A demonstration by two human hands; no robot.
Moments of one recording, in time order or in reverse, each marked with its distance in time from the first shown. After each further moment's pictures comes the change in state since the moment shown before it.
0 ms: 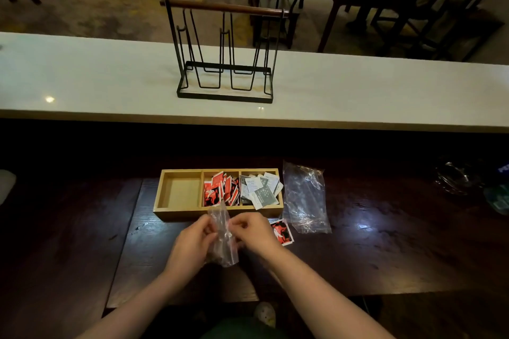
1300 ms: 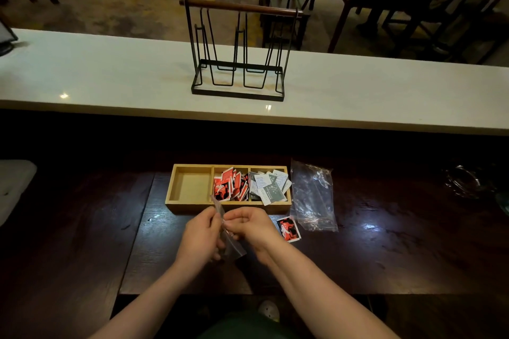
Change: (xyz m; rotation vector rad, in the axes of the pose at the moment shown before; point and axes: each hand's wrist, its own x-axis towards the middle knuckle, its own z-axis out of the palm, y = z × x) left_hand -0.024 0.041 -0.025 -0.322 0.066 -0.195; right_hand -0.030 -0.034 0.012 0.366 -0.111 0.076
